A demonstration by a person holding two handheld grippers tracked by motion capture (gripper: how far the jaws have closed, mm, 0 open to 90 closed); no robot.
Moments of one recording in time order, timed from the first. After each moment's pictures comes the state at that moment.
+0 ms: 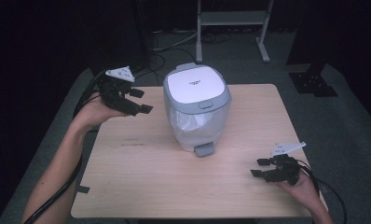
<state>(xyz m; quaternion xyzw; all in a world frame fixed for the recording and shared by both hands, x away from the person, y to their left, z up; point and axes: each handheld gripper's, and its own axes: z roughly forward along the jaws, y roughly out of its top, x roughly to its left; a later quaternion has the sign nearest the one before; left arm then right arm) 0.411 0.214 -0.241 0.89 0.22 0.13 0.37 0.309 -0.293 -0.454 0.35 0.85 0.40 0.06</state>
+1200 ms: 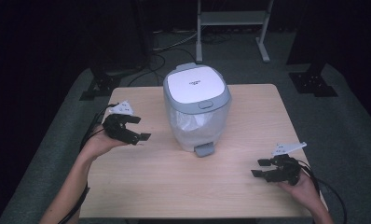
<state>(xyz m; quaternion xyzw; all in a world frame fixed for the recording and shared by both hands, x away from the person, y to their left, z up) 0.389 0.231 -0.339 0.88 0.25 0.13 0.38 0.310 -0.297 -0.457 0.36 0.84 0.40 0.05</state>
